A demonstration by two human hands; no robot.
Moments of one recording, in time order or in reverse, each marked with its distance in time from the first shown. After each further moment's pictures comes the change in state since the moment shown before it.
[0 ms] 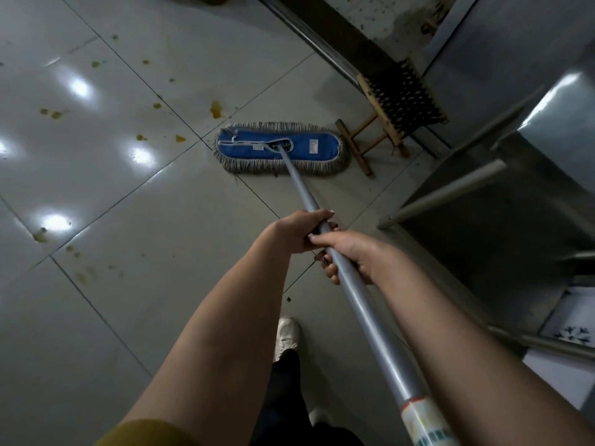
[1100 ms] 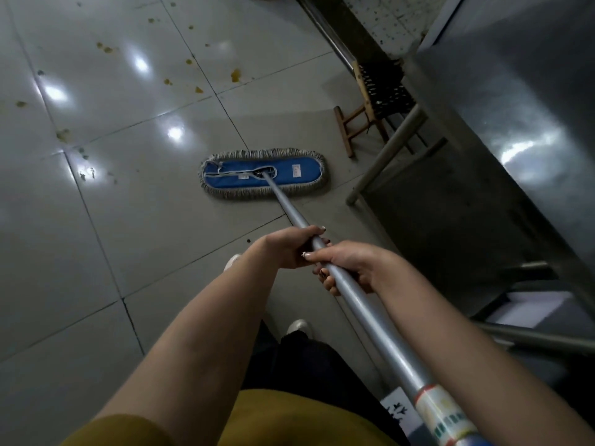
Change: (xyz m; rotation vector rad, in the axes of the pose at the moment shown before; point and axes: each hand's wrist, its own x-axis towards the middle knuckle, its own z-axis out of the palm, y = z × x) left_hand -0.029 -0.293 0.198 -0.159 -0.033 0.023; right_hand -0.125 0.280 -0.178 -0.350 -0.198 -0.014
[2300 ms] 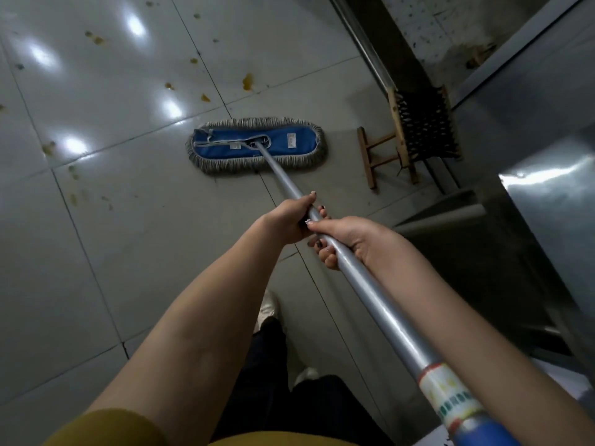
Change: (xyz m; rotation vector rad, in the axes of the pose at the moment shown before) left_hand 0.036 0.302 -0.100 -0.372 0.115 0.142; right_hand 0.123 -0.316 -0.019 0.166 0.017 0.043
